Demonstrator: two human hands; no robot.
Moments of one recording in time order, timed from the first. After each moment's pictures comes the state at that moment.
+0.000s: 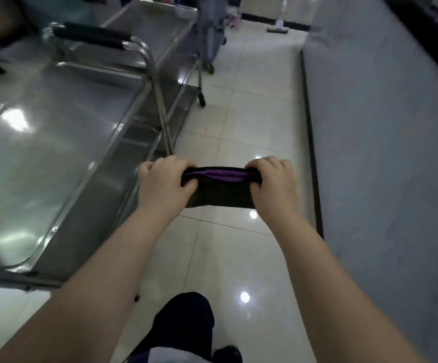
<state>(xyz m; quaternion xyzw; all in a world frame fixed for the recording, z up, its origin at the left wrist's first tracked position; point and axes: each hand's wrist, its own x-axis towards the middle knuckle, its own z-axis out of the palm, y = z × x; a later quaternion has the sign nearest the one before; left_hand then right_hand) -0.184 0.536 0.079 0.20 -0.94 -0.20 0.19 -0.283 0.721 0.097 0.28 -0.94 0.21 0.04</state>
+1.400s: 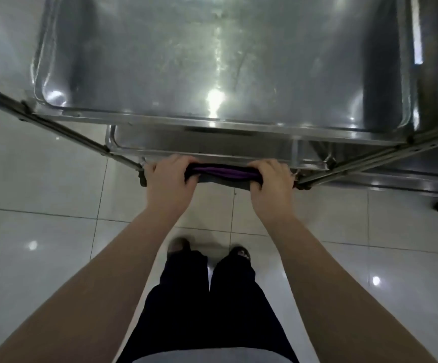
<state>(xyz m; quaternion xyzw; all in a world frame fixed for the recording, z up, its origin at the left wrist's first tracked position) -0.358 0.351 -0.105 0.82 -0.53 -0.15 0.15 -0.551 0.277 -0.106 0.77 -0.55 0.12 -0.29</state>
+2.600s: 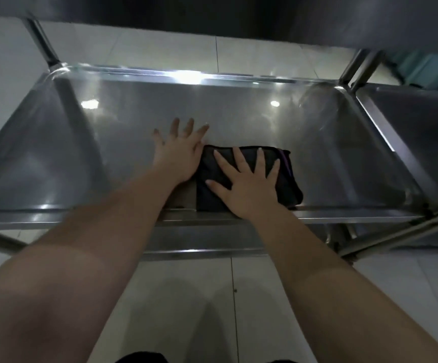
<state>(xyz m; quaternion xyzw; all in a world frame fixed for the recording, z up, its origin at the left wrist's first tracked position) -0.251 0.100 -0.469 0.75 -0.66 -0.02 0.08 -0.438 0.116 -0.459 0.85 -0.52 -0.05 -0.09</state>
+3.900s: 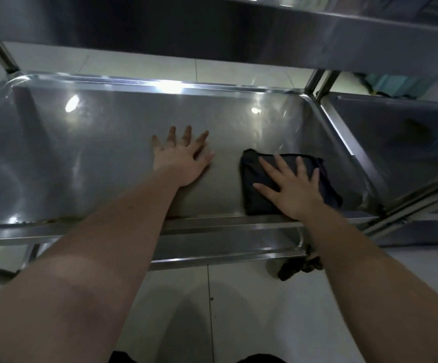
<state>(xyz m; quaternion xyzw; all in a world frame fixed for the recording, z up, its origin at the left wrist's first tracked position) -0.314 0.061 -0.472 0.75 -0.66 -0.08 0.03 -0.598 0.052 -0.464 0.81 -0.58 -0.05 -0.07</state>
